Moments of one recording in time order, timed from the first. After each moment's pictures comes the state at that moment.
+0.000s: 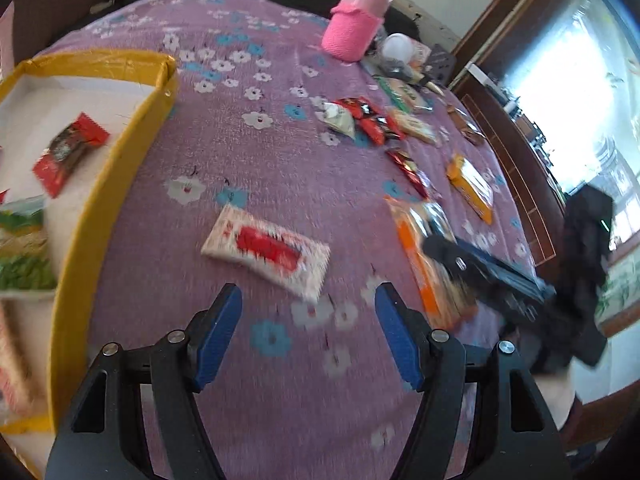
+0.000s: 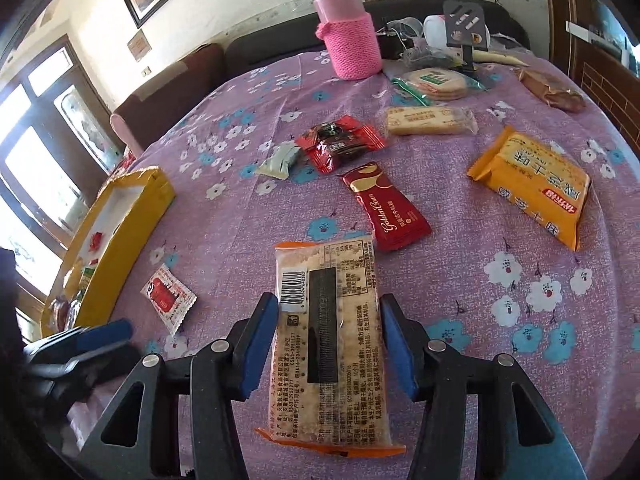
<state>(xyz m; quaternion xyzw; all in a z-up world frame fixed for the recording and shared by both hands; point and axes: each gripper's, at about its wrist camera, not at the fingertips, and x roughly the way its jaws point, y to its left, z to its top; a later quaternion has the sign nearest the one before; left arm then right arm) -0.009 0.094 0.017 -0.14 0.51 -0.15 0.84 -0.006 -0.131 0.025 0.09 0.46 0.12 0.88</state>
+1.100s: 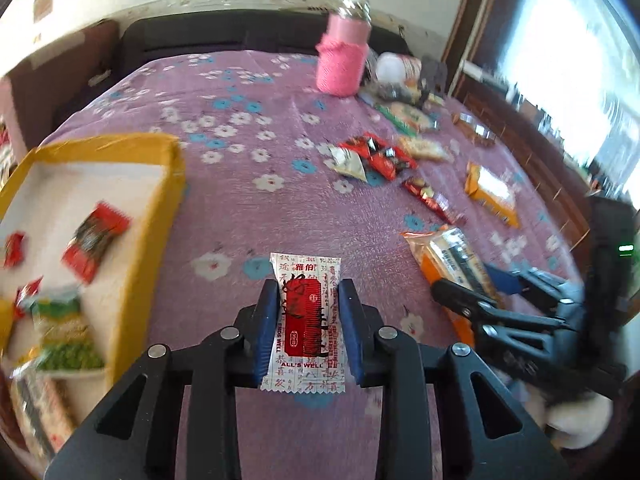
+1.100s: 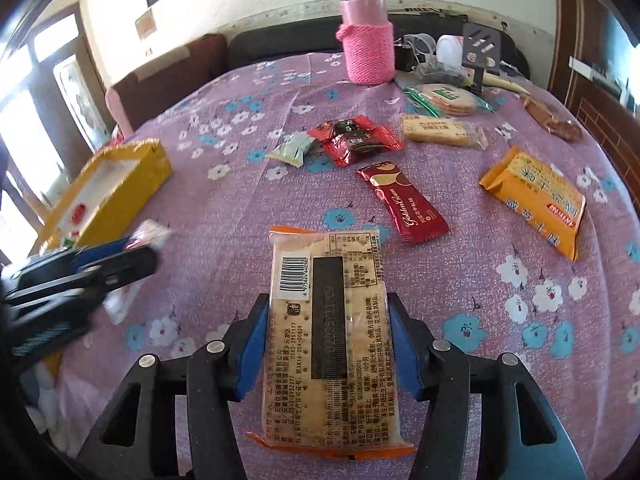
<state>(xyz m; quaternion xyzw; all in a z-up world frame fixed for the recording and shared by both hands) -0.017 0.098 0.040 -0.05 0.43 -0.14 0.89 -0.015 -0.104 0.020 0.02 0.44 0.10 0.89</state>
